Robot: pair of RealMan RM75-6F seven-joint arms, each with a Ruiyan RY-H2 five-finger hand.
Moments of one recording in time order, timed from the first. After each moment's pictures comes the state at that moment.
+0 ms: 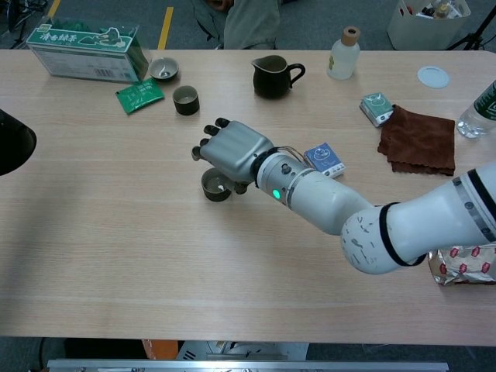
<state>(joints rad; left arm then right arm) -0.22 -1.17 -0.13 -1.85 1.32 1.42 0.23 1.07 -1.85 0.11 -1.48 -0.77 0.92 -0.98</state>
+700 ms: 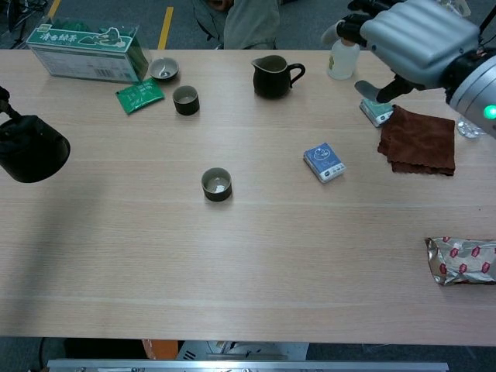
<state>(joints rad) -0.27 -1.24 -0.13 -1.84 1.32 1.37 0.29 0.76 -1.20 0.01 -1.88 -1.16 1.22 -0.66</state>
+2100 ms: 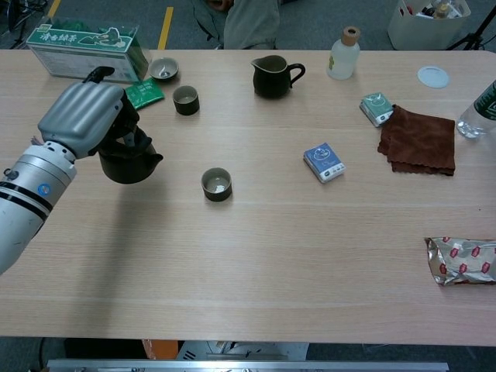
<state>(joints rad) -0.47 -1.63 -0.16 -1.65 1.26 1.28 0.60 0.35 -0.90 0.01 -1.73 -1.43 1.43 -0.22</state>
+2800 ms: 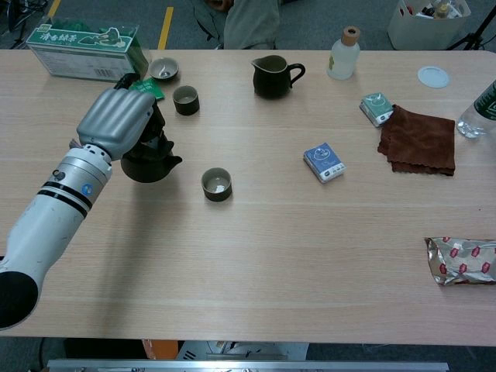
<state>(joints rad) -0.53 -1.77 -0.18 -1.52 1.21 1.27 0.66 0.28 -0.88 0.06 -1.70 -1.42 1.43 -0.16</state>
